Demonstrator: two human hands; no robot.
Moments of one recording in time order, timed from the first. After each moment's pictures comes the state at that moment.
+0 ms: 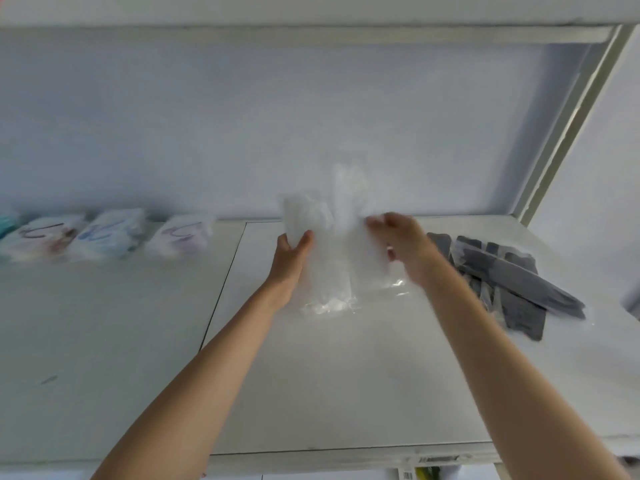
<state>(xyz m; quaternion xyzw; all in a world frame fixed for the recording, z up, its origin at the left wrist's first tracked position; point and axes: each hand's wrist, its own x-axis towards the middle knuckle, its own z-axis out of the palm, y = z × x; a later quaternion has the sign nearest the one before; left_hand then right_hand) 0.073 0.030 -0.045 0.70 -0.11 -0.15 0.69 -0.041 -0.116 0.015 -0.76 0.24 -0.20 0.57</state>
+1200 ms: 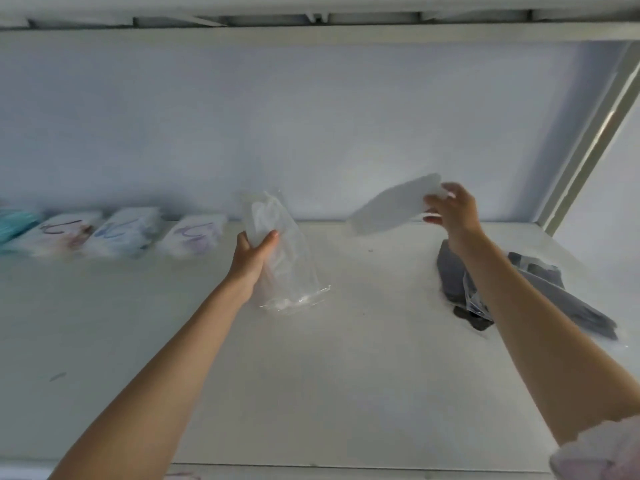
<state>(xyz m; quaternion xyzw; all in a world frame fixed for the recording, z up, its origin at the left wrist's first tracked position) 0.128 0.085 -0.048 0.71 -0.08 -0.08 0.69 -0.004 -0.223 0.014 -0.65 0.23 -0.35 0.64</state>
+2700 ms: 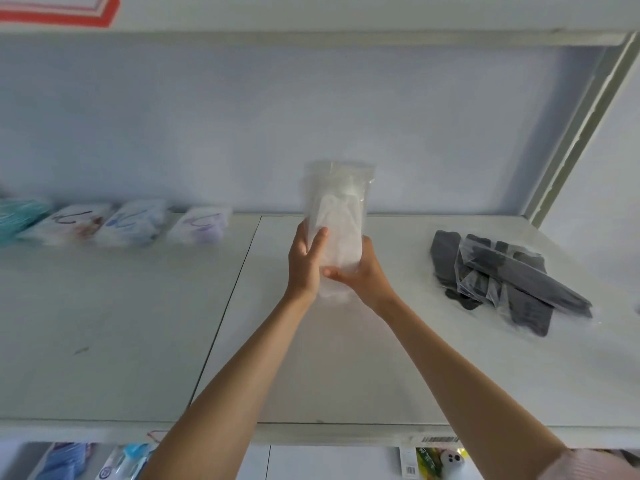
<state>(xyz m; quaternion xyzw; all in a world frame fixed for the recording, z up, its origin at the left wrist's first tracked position) 0.030 0.041 -0.045 0.62 -0.22 -0.03 0.75 -0.024 -0.067 -0.068 -0.73 0.09 -0.22 0.64</state>
